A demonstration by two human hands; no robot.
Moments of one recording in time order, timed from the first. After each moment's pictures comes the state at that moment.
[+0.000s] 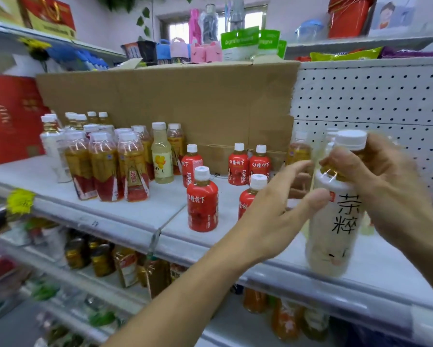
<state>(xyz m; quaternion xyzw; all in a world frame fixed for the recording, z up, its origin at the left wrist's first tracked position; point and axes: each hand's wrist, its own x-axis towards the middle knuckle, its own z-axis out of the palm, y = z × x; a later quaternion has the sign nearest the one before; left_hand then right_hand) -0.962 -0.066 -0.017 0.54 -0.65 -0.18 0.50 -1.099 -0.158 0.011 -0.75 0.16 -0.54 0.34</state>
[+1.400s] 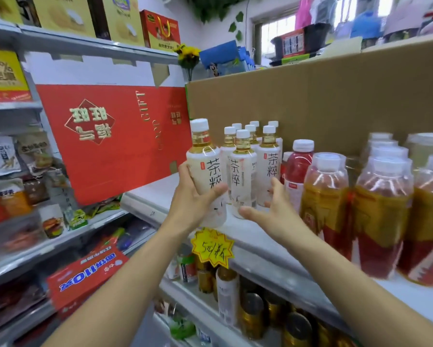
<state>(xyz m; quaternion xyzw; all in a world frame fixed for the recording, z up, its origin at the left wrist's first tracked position) -0.329 0.141 -0.044 0.71 -0.36 0.04 0.60 -0.456 0.009 -0.063 -0.80 0.19 -0.30 0.48</state>
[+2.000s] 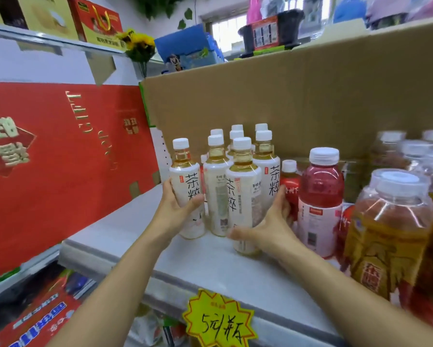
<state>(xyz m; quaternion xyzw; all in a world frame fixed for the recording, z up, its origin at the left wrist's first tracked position) -0.164 0.055 -0.067 0.66 -0.40 -0.13 0.62 -0.346 -0.049 -0.086 -0.77 0.36 -0.31 0.43</state>
